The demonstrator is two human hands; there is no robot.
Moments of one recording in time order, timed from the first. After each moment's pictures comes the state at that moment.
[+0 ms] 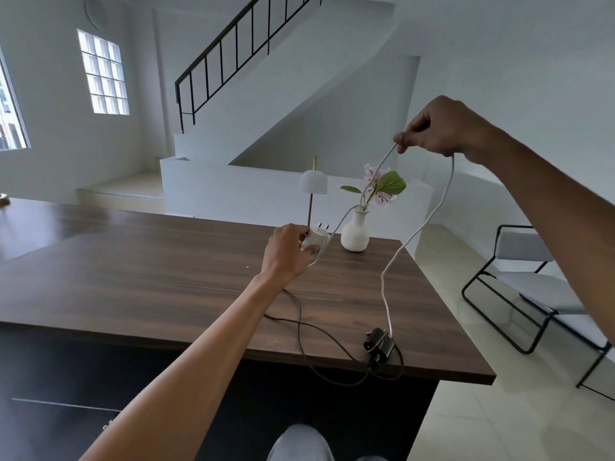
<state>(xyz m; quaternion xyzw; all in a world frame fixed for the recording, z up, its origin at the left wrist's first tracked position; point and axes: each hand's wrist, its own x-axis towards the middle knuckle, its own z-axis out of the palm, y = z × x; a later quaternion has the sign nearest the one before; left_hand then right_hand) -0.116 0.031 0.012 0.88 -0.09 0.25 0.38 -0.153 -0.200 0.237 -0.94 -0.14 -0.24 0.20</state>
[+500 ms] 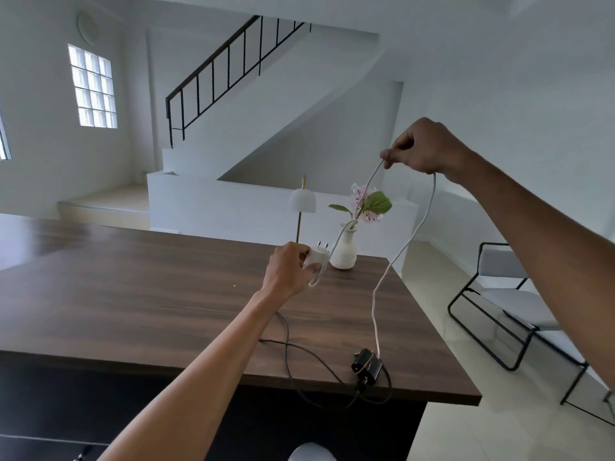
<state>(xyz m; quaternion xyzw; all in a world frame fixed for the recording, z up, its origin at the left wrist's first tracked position) -0.105 0.012 0.018 0.88 -0.11 0.23 0.40 -0.133 -0.205 0.248 -0.93 -0.14 -0.27 0.20</state>
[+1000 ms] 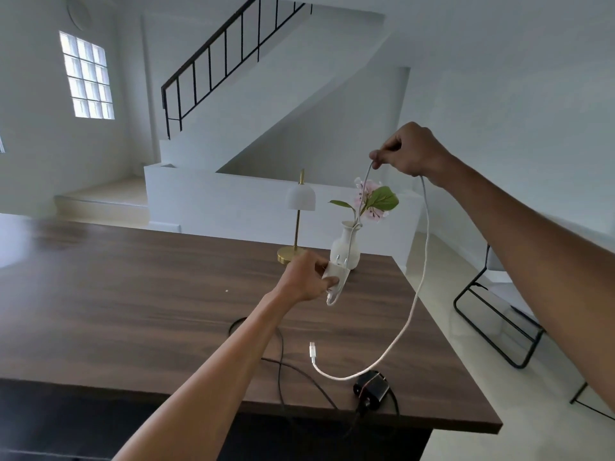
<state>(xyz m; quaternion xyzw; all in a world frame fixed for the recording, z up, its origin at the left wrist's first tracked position) -0.043 -0.018 0.007 0.90 -0.17 0.14 0.38 -0.038 -0.208 0.225 -0.93 -0.15 -0.26 0.24</state>
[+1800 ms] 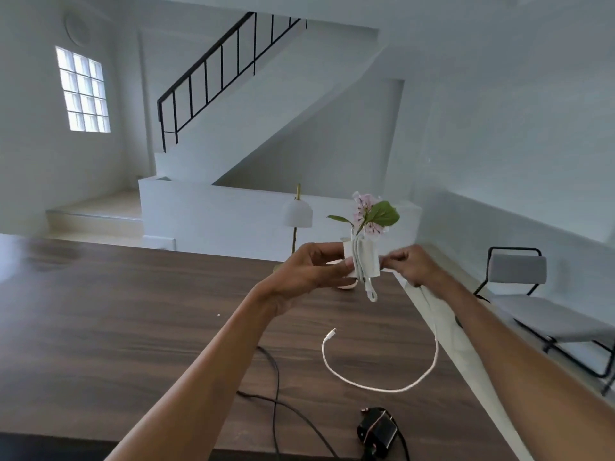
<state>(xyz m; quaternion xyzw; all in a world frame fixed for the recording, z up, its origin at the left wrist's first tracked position) -0.058 -0.007 0.066 0.63 -0.35 -0.08 0.69 0.010 -0.263 0.071 -0.91 -0.06 -0.11 0.40</state>
